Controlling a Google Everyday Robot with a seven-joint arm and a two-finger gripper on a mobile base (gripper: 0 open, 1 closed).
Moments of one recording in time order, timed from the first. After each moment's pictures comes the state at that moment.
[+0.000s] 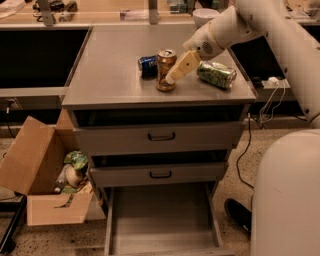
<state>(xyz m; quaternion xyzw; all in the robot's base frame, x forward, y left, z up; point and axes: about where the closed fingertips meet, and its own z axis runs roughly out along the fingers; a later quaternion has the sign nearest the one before) 0.727 -0.075 0.903 -0.52 0.75 0.21 0.35</state>
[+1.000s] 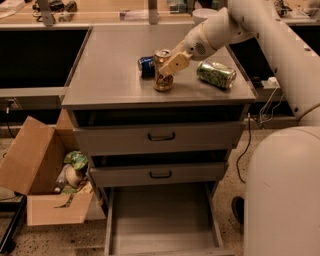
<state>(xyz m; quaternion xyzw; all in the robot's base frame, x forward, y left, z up) 0.733 -0.057 0.900 -0.54 0.73 0.22 0.36</state>
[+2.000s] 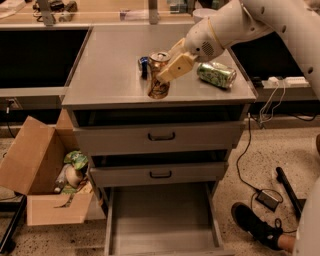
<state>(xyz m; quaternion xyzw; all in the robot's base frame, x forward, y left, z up) 0.648 -0.042 0.939 -0.58 0.69 0.24 0.36</state>
